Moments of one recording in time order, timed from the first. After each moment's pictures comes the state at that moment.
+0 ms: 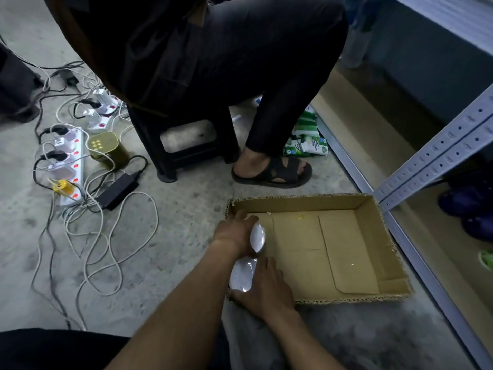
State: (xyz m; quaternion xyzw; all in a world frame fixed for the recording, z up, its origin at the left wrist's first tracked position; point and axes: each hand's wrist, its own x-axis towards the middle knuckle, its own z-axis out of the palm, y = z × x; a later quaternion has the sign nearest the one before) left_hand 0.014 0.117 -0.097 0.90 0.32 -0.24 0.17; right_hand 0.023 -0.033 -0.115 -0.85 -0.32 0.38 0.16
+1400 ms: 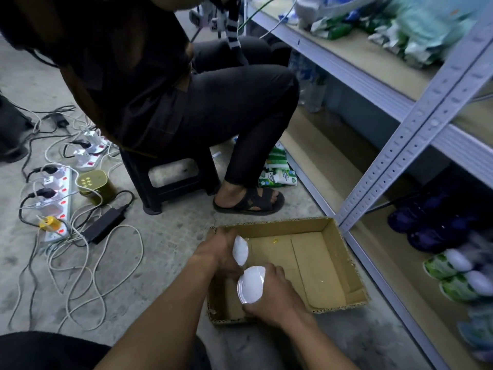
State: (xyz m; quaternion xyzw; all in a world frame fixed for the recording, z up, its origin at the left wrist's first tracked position) left_hand 0.016 0.103 -0.020 0.90 0.33 -0.20 0.22; right_hand 0.073 -0.075 -0.037 -0.87 -0.32 0.35 0.17
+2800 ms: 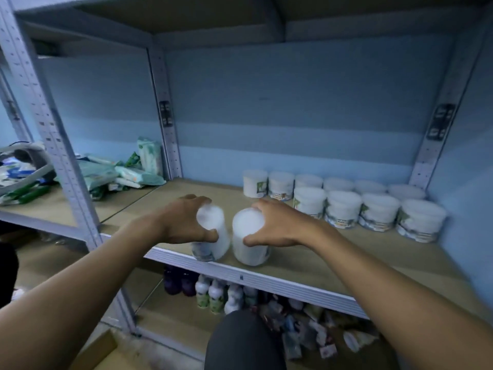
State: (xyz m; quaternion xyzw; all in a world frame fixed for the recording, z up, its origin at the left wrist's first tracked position) left_hand 0.236 -0.311 0.337 0.98 -0.15 0.02 0.11; right_hand 0.215 -0.551 0.331 -0.97 -0.13 0.02 0.18
